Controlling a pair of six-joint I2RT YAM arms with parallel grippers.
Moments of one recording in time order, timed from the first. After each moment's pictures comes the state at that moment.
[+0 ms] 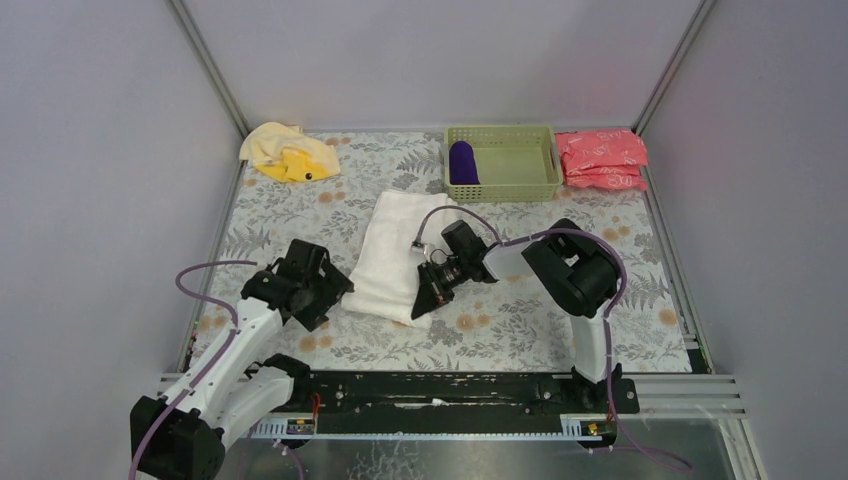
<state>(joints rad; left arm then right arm) -0.32 0.89 0.64 -0.88 -0.09 -1.15 0.73 2.02 0.97 0.12 -1.00 0.47</state>
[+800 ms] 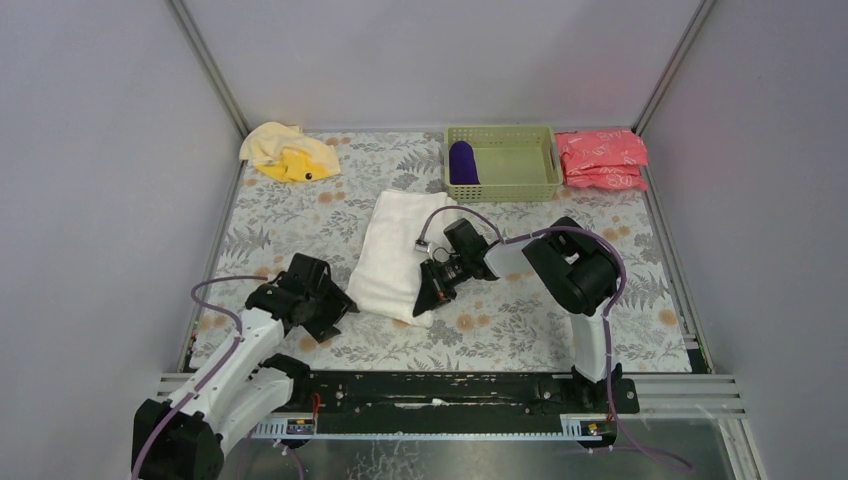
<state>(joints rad) -0.32 0.83 0.51 -0.84 0.06 -1.15 0.70 2.03 0.98 0.11 -1.01 0.56</state>
